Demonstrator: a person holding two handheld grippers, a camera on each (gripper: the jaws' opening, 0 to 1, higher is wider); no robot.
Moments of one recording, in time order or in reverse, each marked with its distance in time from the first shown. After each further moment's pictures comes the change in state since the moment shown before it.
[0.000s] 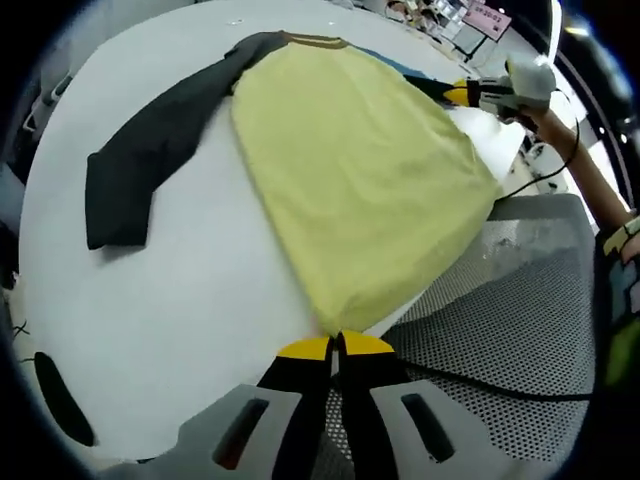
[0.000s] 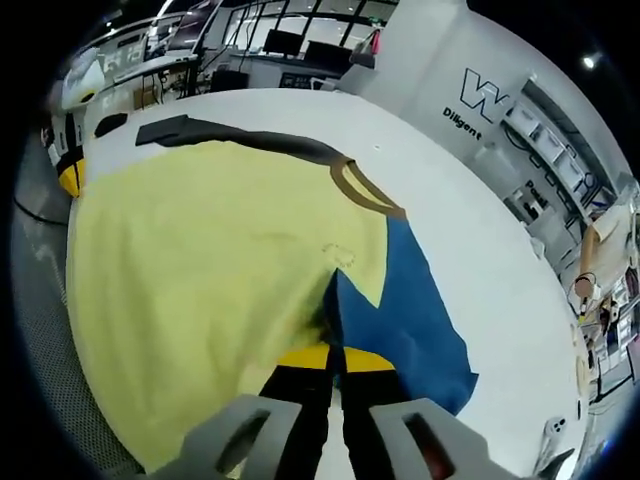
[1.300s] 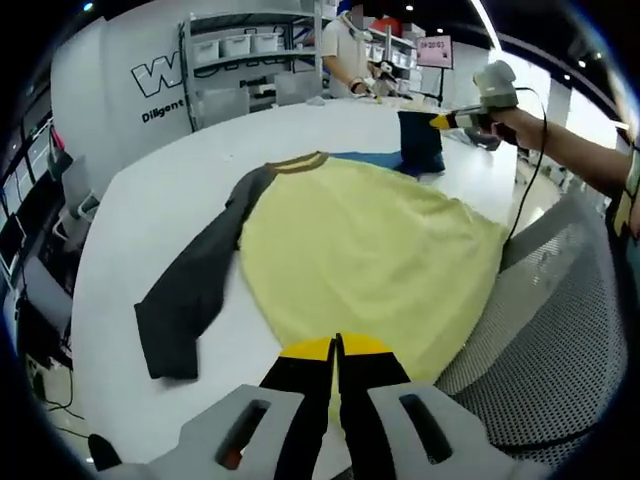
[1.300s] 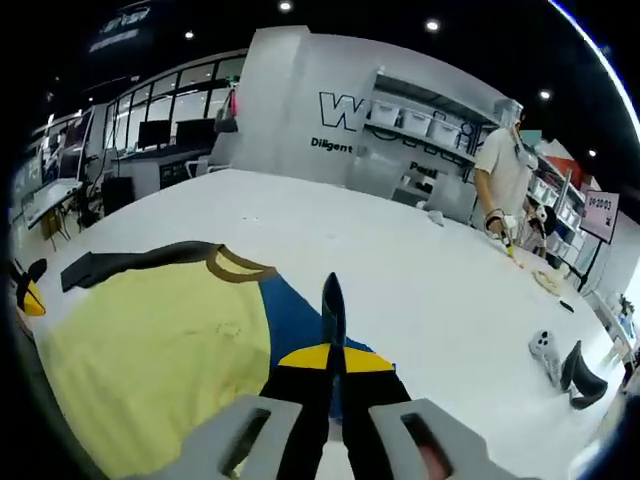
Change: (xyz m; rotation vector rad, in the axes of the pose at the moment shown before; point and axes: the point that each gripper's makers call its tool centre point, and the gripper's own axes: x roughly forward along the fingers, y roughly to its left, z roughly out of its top) left arm -0.033 -0.015 0.085 0.260 -0.454 0.187; right arm -0.063 -0.098 0.007 0.479 -0.233 -0.361
